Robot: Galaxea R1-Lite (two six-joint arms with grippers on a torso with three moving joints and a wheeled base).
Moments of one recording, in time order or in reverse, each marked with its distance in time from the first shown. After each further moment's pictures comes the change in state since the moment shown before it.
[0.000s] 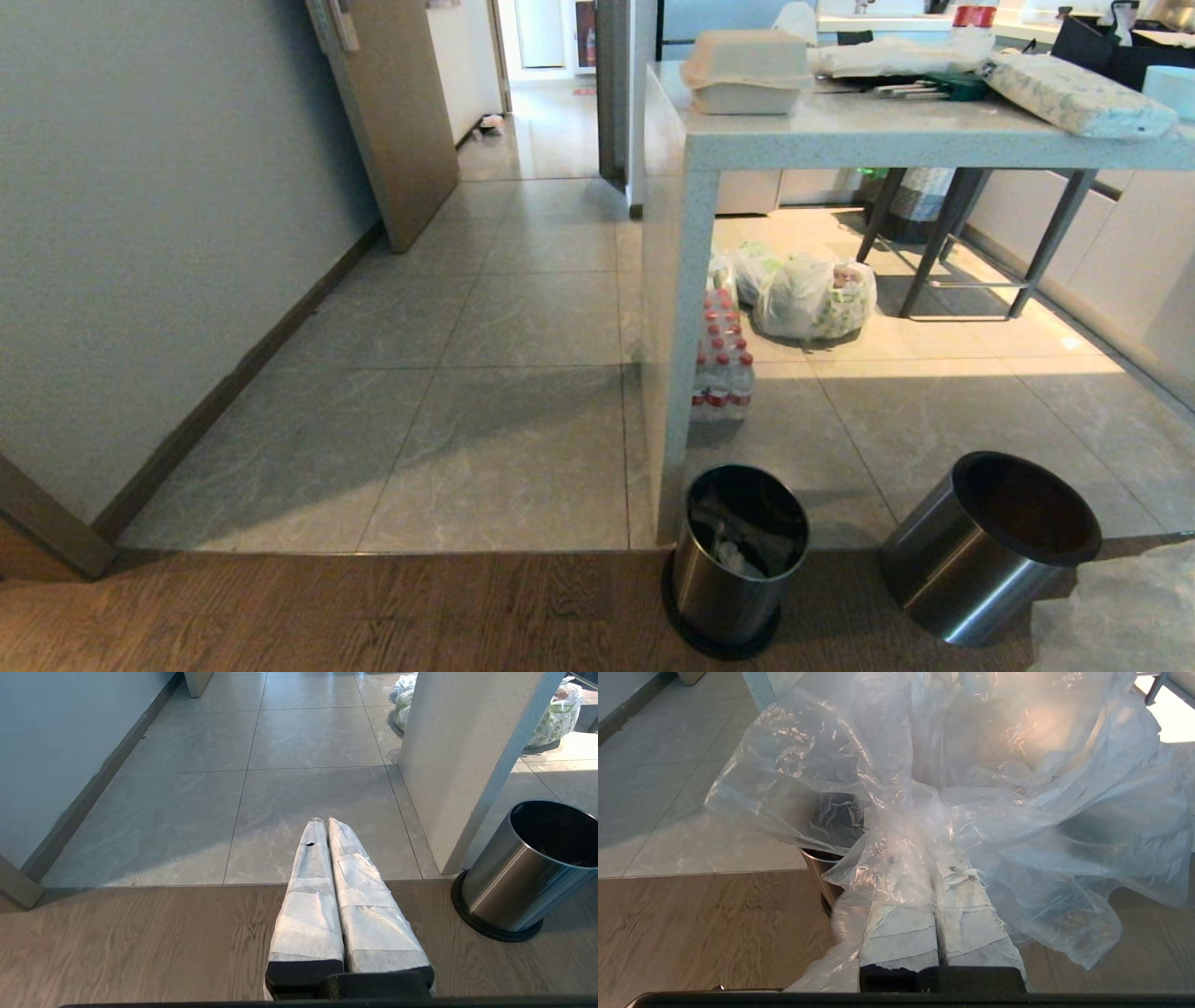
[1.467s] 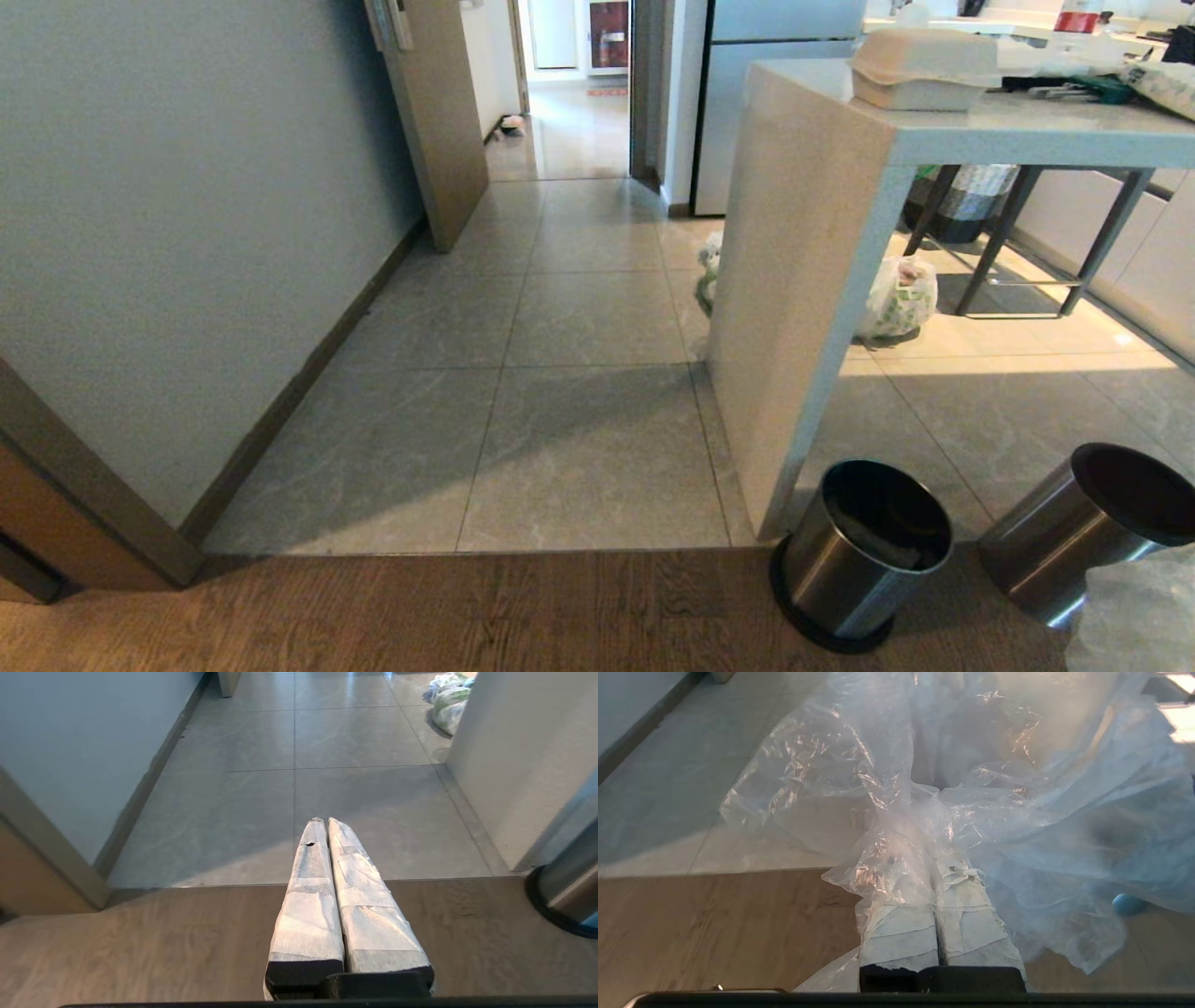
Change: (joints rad) left arm 0.000 0.000 0.000 0.000 0.001 -0.003; right arm 0.000 0.000 0.000 0.000 0.000 0.000
